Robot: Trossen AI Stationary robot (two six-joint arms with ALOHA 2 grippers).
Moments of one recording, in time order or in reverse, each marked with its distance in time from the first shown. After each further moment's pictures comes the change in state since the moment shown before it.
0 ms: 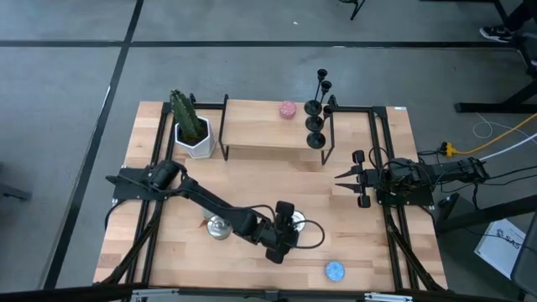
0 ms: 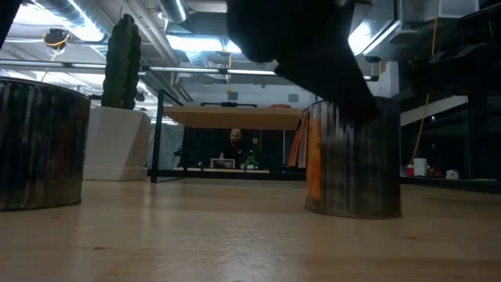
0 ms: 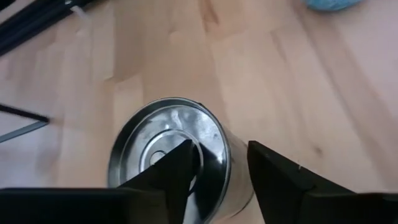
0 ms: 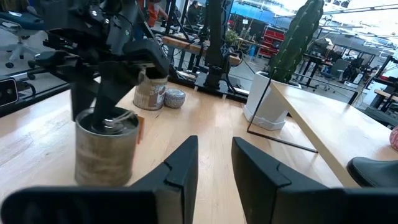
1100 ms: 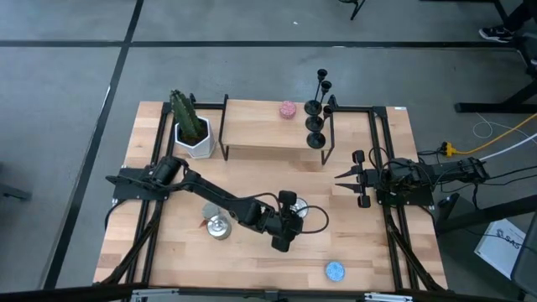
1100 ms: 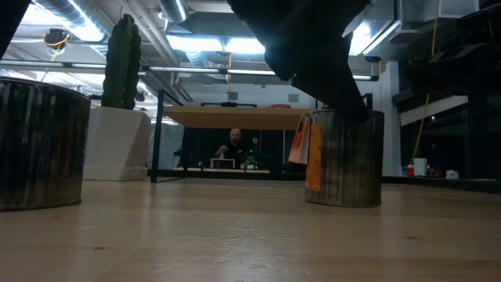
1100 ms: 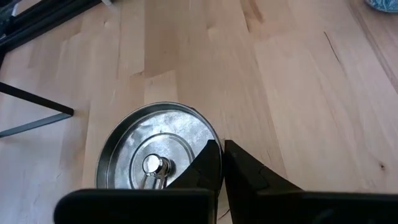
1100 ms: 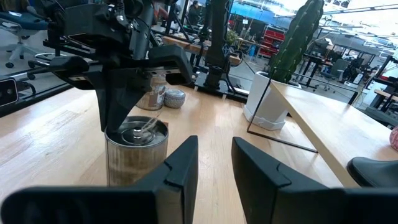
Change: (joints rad) left arm 0.072 0.001 -0.001 0.007 0.005 0.010; right arm 0.000 0.000 0.000 0.000 0.000 0.000
